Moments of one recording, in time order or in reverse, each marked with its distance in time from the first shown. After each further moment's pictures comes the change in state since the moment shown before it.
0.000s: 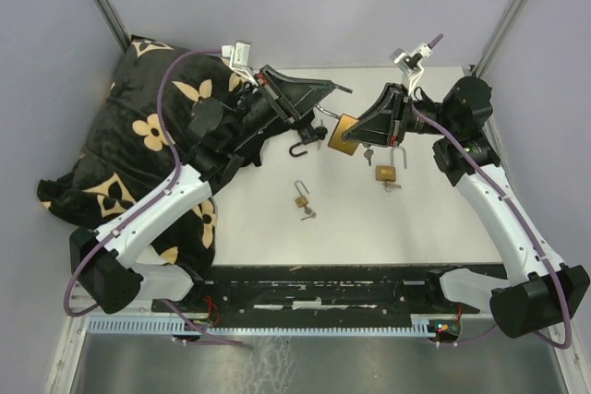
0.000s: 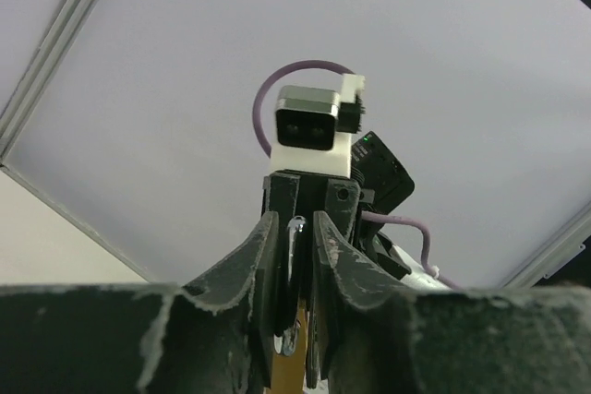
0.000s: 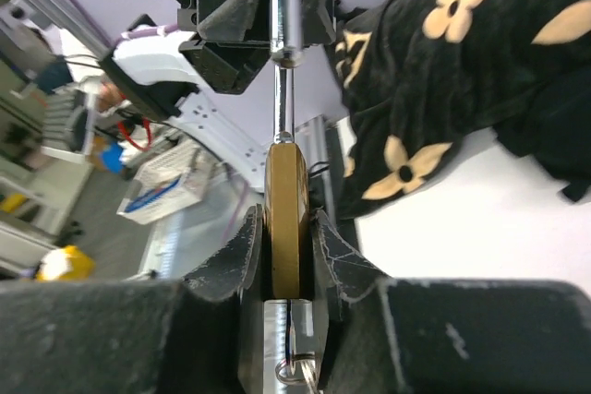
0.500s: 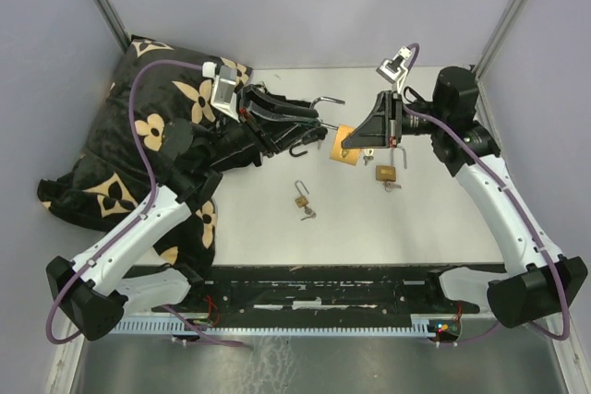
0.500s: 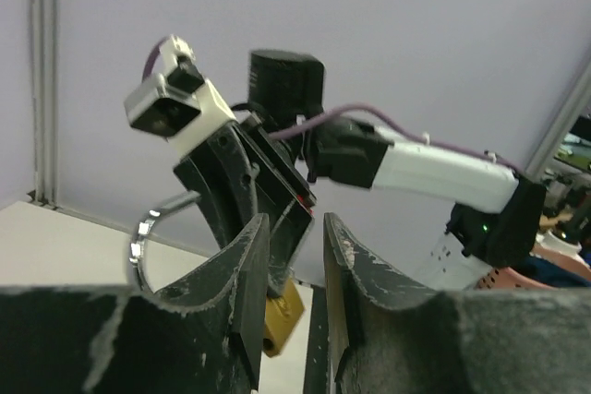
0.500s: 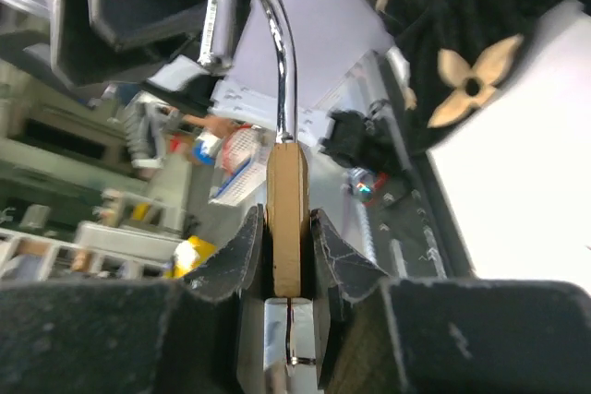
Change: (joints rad) left arm 0.028 -0.201 -0.134 -0.011 0.227 0.324; right arm 0.001 0.044 0.036 -0.242 -0.085 0.211
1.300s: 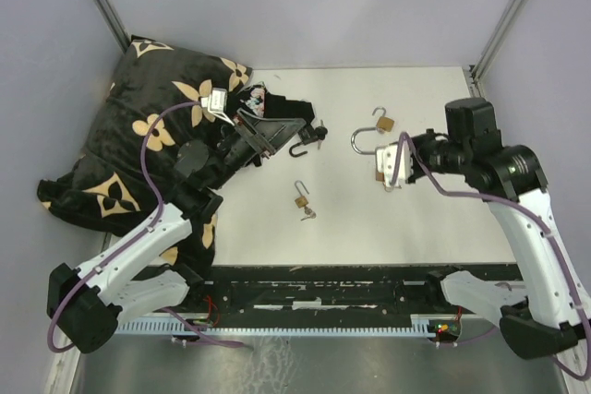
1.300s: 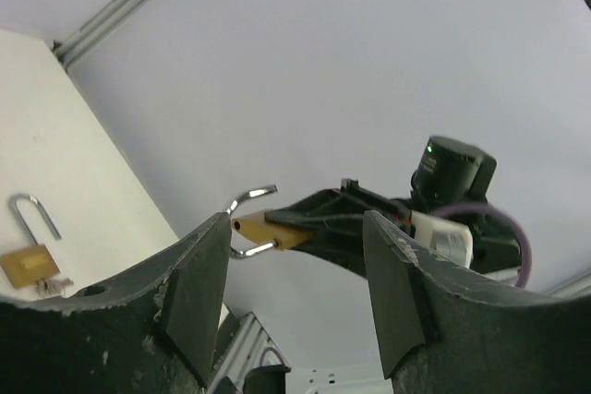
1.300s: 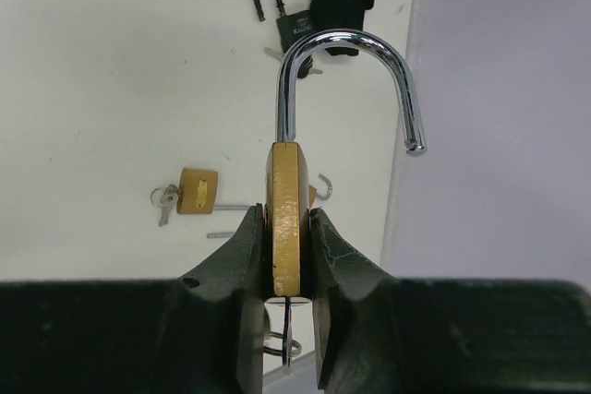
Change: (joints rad) left arm 0.017 -0.089 -0.277 -0.017 -0.352 -0.437; right arm 0.065 -0.100 0.308 -1.093 0.752 -2.233
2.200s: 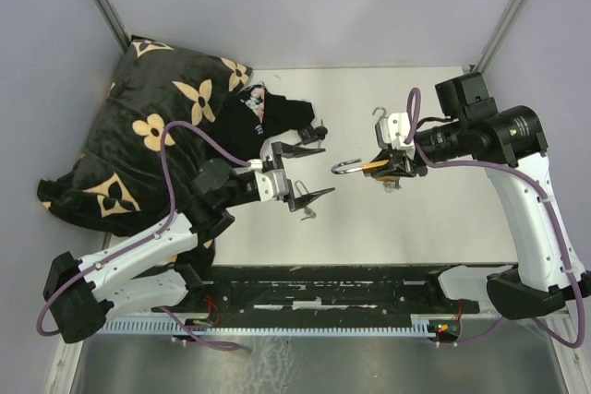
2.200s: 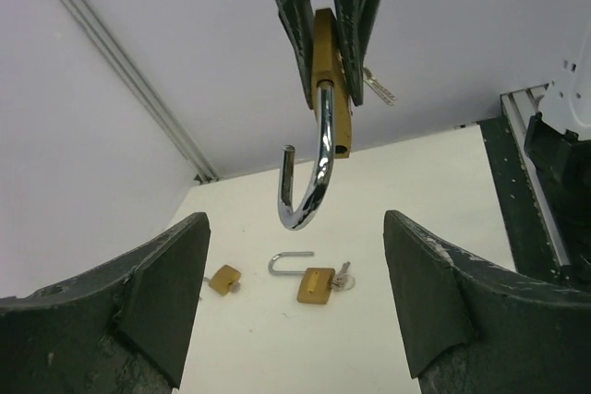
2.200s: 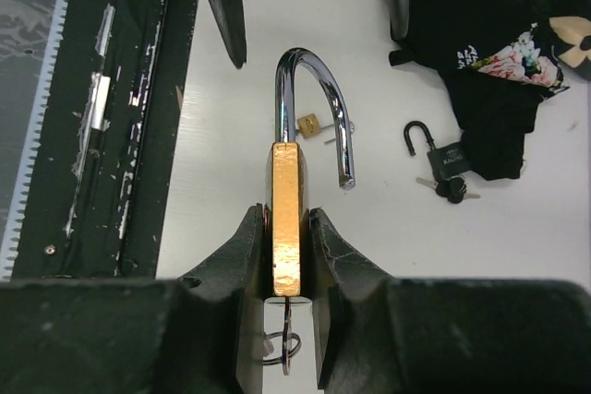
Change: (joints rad) left arm -0.211 -0.032 -0.086 -0.006 0.316 1.379; right arm 0.019 0.153 0.266 -0.361 -0.382 0.155
